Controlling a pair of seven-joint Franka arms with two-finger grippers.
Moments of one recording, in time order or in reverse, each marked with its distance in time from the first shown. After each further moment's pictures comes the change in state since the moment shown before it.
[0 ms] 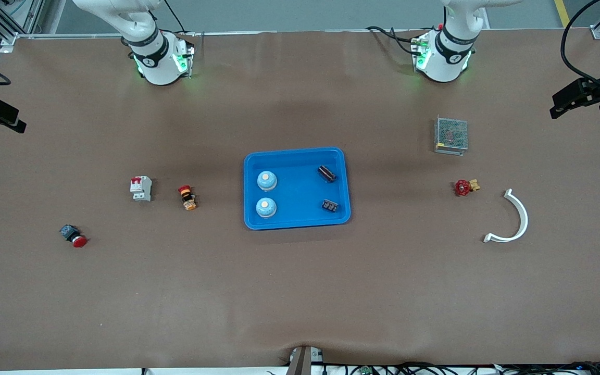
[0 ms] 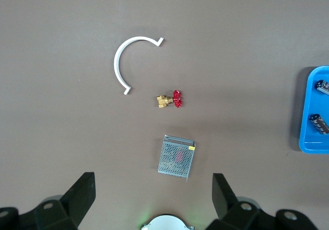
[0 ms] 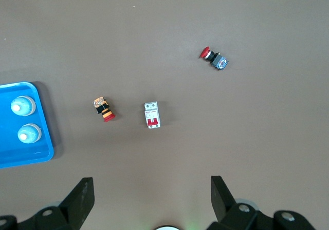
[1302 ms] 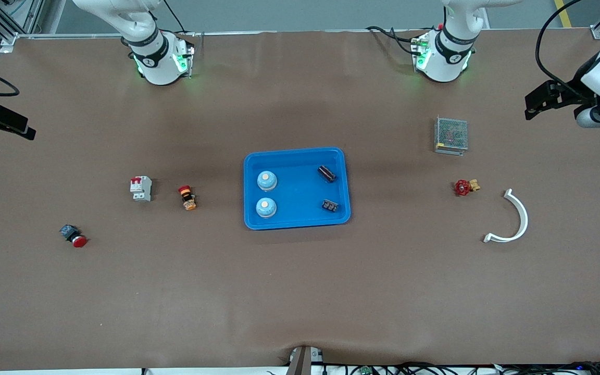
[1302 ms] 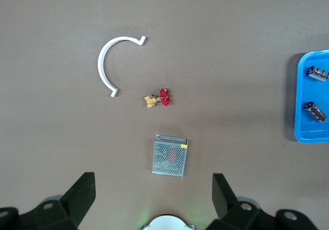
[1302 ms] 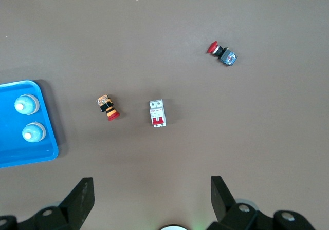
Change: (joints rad) left arm -0.005 -0.001 -0.078 -0.038 0.000 0.027 0.001; right arm 0.000 0.020 -0.011 -0.029 0.039 0.020 0.002
